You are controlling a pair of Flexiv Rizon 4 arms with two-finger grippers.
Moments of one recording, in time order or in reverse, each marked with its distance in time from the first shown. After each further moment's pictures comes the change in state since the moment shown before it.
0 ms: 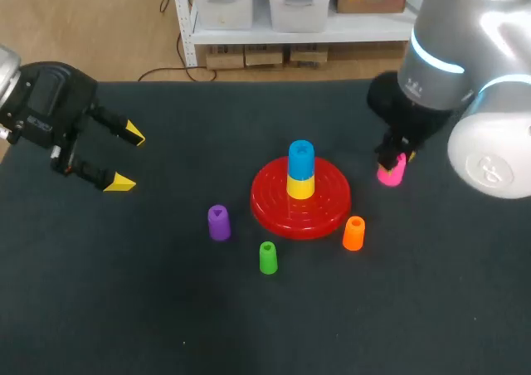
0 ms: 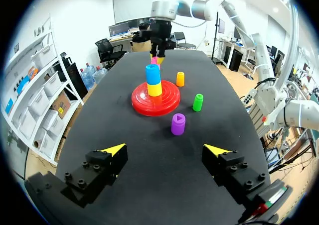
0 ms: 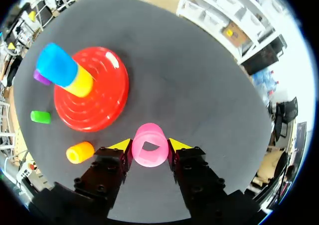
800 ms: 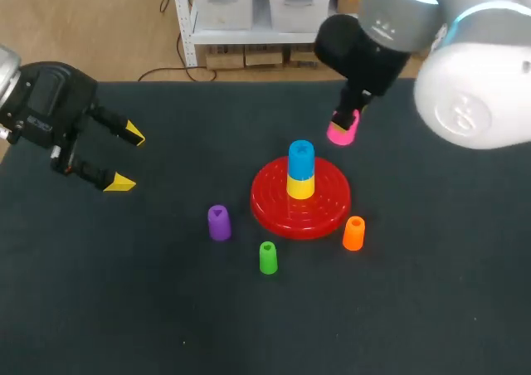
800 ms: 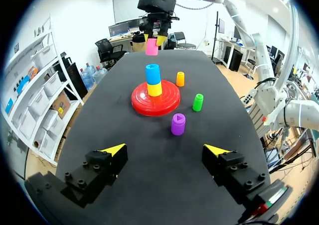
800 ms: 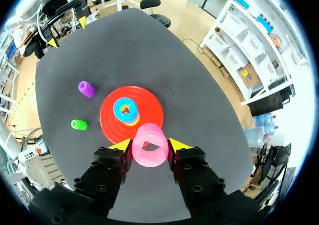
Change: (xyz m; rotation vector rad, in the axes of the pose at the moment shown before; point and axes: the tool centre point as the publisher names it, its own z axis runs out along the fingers) left arm 0.000 0.000 0.000 0.000 0.000 0.000; right arm -0.069 0.065 -0.080 -0.042 -0.073 -0.284
